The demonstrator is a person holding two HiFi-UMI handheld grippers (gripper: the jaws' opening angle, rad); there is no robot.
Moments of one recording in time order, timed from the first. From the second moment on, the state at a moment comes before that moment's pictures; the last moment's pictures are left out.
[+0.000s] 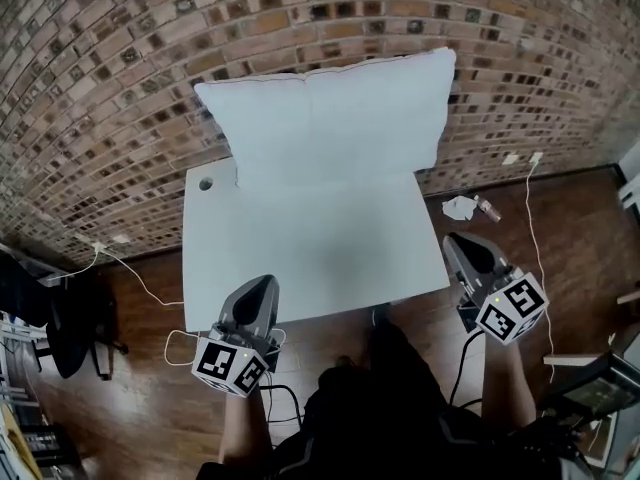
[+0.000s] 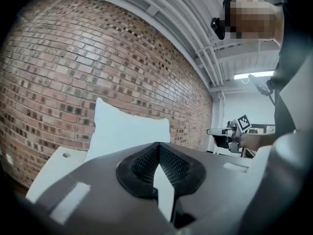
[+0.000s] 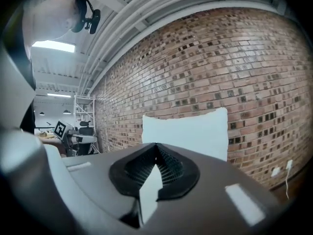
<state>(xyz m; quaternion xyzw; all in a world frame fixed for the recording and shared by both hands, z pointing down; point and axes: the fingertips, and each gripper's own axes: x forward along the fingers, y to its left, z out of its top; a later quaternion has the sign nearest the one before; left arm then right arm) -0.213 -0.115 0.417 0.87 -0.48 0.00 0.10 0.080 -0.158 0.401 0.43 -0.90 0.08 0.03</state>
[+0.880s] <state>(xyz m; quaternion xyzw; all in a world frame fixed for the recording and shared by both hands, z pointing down) -0.156 -0.016 0.388 0.84 -0.53 -0.03 0.09 0.112 -0.047 0.387 0.42 -0.91 0.07 0.03</state>
